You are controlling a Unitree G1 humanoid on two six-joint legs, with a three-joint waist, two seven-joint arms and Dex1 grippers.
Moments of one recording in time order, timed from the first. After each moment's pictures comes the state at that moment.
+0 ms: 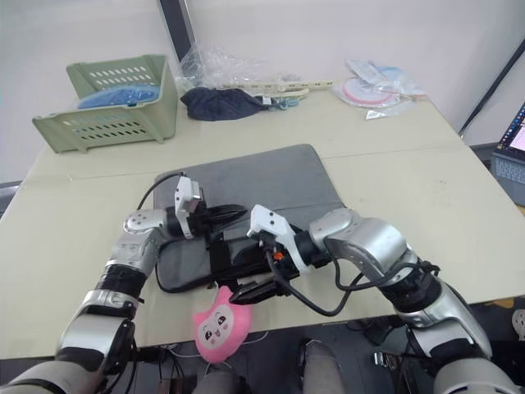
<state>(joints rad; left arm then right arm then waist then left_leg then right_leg) -0.66 0.36 -0.03 0.64 -0.31 -0.07 -1.16 -0.72 -0.58 0.49 -0.28 0.64 0.97 1.09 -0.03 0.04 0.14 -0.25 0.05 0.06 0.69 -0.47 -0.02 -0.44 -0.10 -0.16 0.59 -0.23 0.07</state>
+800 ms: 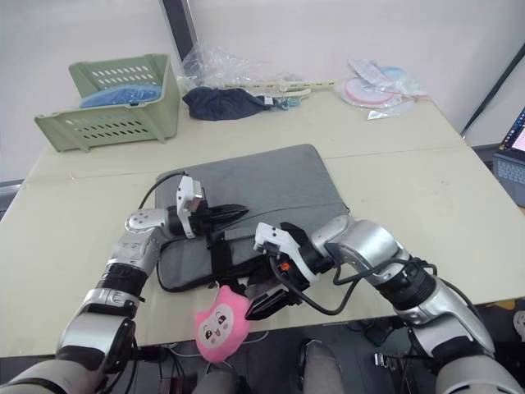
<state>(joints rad) -0.66 0.36 -0.04 0.64 -0.31 -0.07 -1.15 -0.74 -0.59 0.55 -0.20 0.60 1.15 1.21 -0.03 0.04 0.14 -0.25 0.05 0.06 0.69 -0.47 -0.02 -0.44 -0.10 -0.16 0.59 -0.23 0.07</state>
